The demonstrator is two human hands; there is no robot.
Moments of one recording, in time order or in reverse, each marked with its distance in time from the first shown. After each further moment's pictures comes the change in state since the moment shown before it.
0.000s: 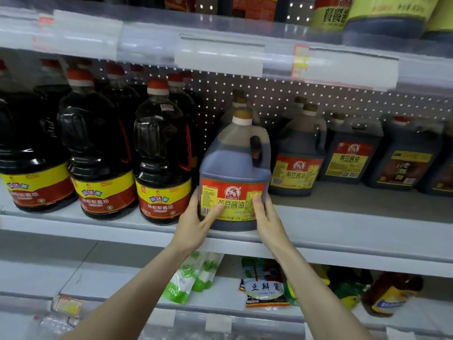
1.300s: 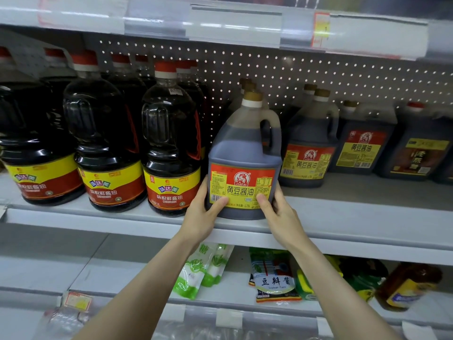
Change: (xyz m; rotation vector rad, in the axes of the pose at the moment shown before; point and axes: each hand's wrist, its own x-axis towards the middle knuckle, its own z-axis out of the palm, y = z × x) left_hand 0.009 -0.028 -0.007 -0.079 -0.037 0.006; right_hand -0.004 0.015 -0.005 -0.224 -0.001 -0.097
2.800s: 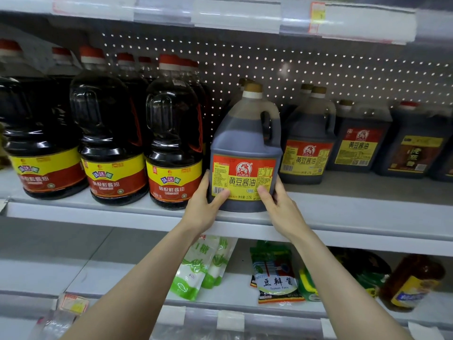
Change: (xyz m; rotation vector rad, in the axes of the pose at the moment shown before) left_hand 0.004 -0.007 -0.001 0.072 -0.017 0.047; right_hand 0.002 0.005 0.004 -0.043 0.008 -0.041
